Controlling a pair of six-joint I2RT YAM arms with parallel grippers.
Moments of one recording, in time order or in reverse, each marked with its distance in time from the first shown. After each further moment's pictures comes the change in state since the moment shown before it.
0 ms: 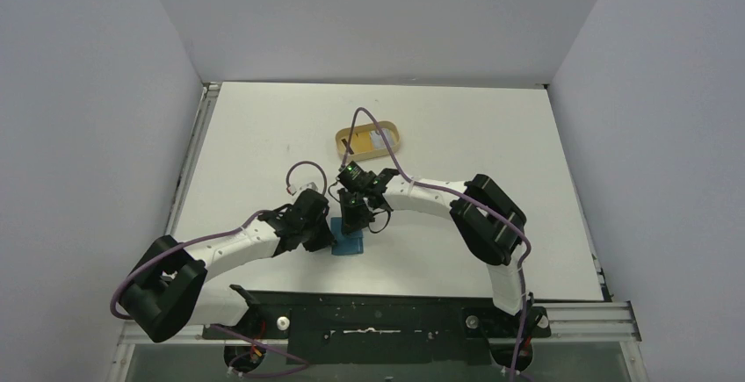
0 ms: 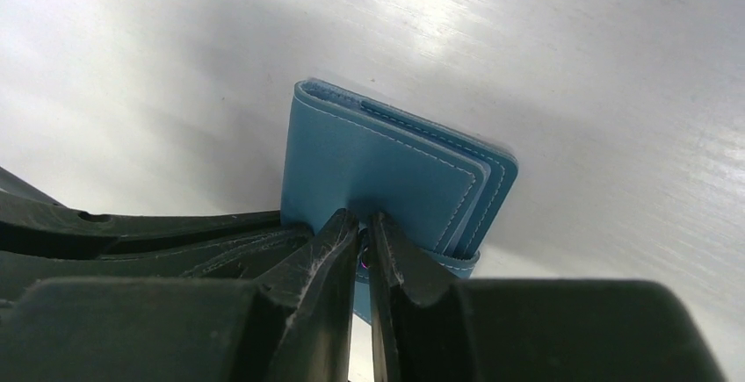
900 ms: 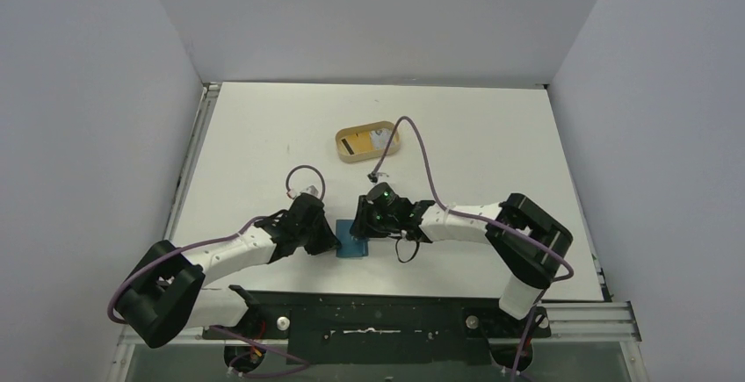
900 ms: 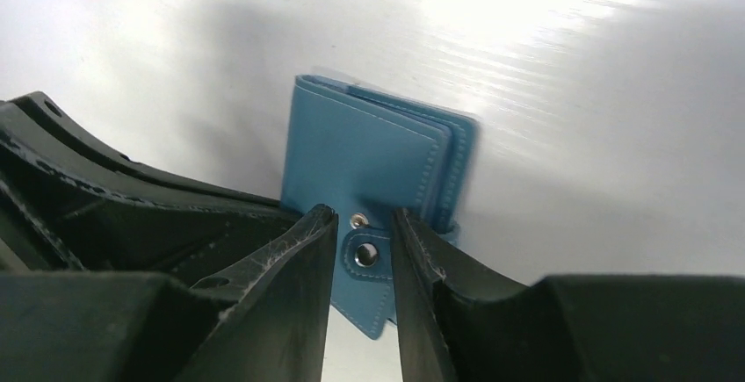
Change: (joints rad) left arm 0.007 -0.035 -0.072 0.108 0.071 -0.019; right arm 0.010 -0.263 -0.453 0.467 0.121 0.136
